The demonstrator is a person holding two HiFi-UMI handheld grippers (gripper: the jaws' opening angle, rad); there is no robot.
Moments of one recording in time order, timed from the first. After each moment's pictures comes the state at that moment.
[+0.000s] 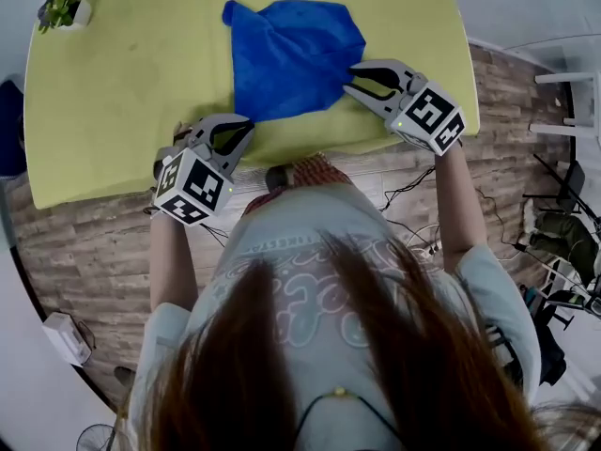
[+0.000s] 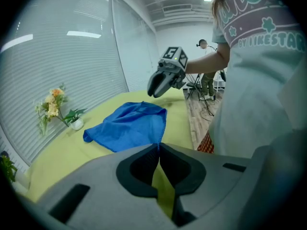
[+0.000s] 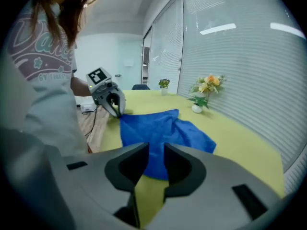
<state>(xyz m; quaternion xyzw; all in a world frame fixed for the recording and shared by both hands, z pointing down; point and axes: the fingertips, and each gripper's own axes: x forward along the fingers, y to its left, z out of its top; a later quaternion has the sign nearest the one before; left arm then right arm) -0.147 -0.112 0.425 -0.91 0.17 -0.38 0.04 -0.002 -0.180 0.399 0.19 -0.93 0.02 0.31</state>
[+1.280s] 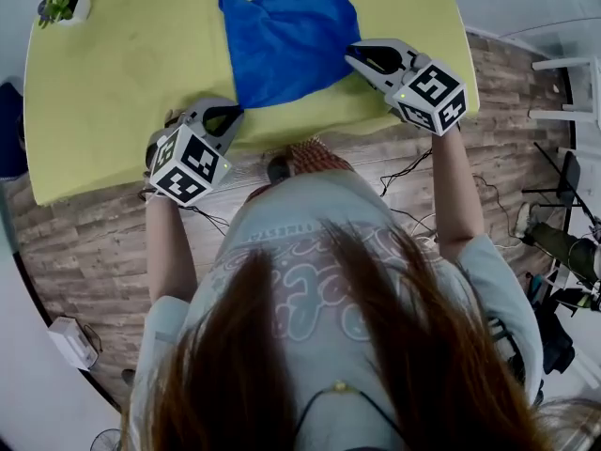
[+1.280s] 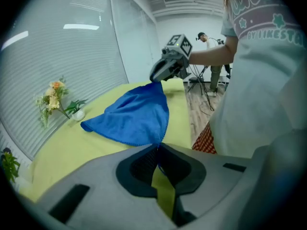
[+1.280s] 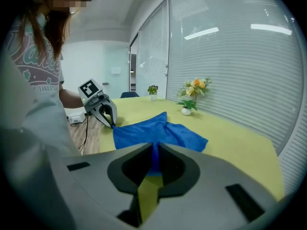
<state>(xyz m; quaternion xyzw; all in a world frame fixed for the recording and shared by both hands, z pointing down) -0.175 -0.110 0.442 -0.89 0.16 -0.42 0.02 -0.004 -0.184 0.383 0.26 -0.93 0.05 0.27</state>
